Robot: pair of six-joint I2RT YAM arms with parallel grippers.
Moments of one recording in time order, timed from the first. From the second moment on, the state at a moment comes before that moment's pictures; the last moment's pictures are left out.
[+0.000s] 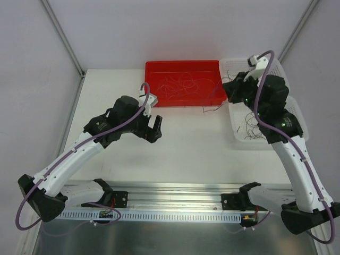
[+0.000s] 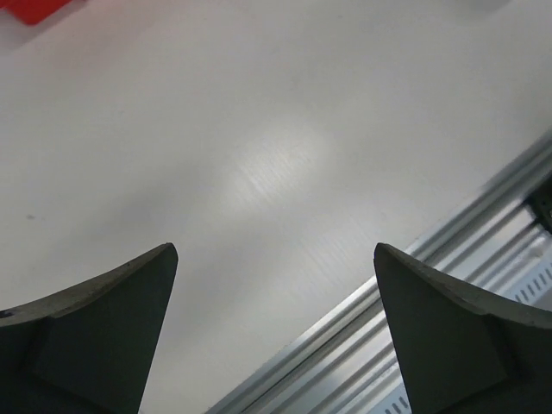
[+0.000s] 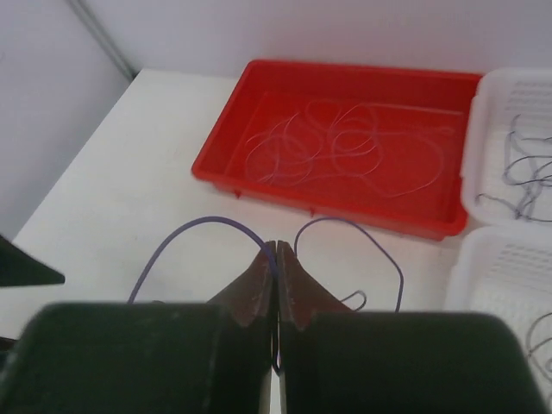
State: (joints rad) left arm -0.71 1.11 1.20 -0.75 0.12 -0.17; right arm 0.43 1.04 1.31 -0.47 -0.06 0.21
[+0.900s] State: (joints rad) left arm -0.38 1.19 0.87 -0.70 -0.29 -0.22; right arm -0.16 2.07 2.10 -0.32 -0.04 0.31
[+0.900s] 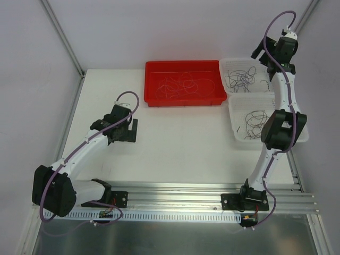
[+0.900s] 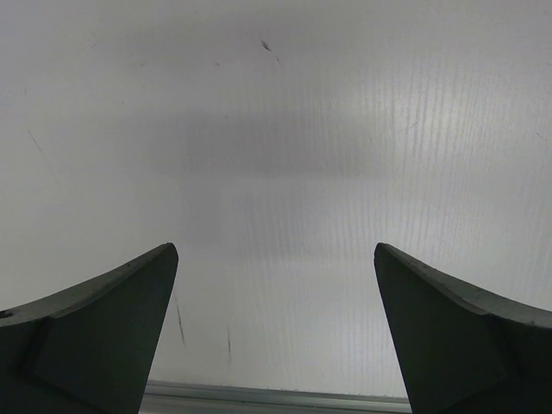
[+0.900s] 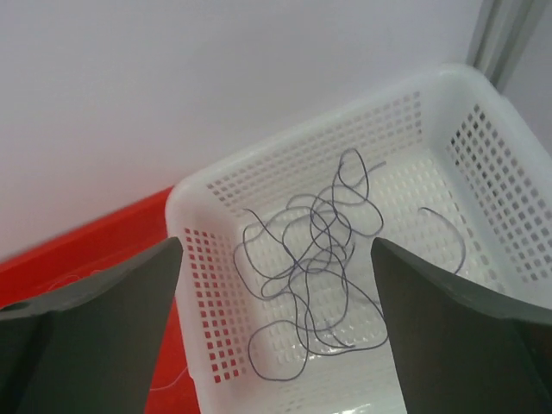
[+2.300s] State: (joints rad) left arm -0.37 0.10 1.13 -0.99 -0.35 -0.31; right arm 0.09 0.11 1.34 -1.00 0.27 0.16
